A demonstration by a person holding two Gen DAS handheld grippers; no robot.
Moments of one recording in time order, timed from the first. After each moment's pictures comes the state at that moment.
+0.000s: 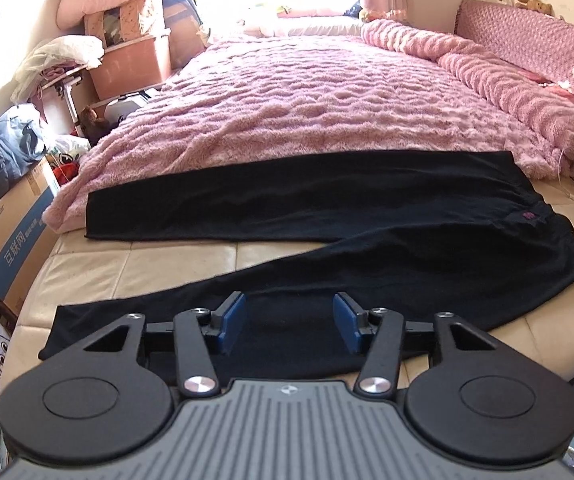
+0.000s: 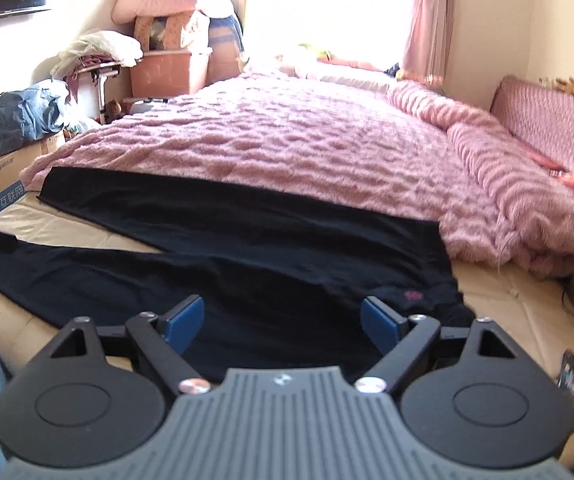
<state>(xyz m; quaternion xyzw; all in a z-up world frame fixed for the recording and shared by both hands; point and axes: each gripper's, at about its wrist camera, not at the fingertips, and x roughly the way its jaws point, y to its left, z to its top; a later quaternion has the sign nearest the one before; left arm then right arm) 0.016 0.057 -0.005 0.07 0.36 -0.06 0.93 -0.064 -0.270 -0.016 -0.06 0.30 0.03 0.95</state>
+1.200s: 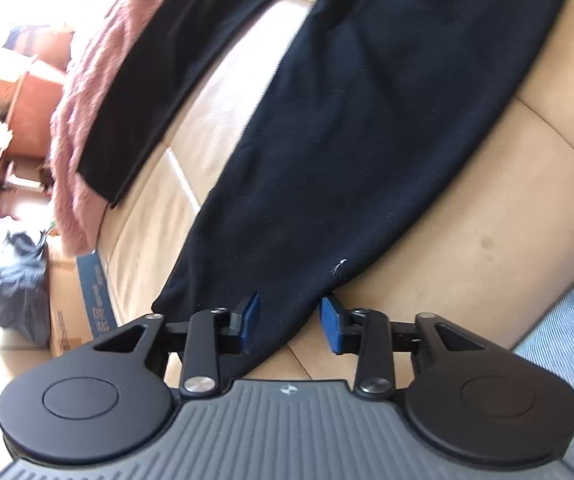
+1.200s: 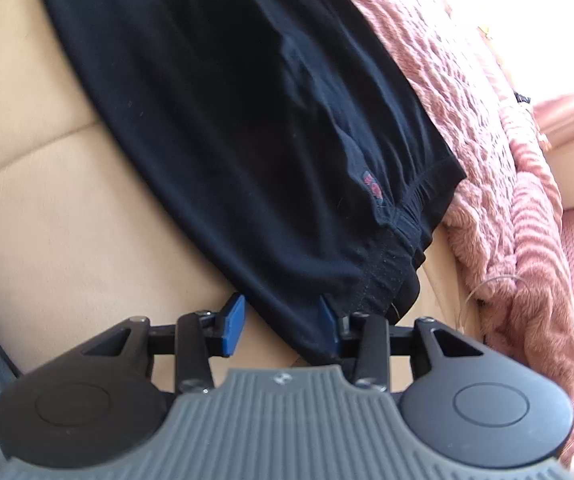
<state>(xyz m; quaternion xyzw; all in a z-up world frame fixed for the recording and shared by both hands) 0.093 0.207 -0.185 0.46 0.49 -0.09 0.73 0.015 -0.403 -0.181 -0.44 0.44 0.14 0.77</state>
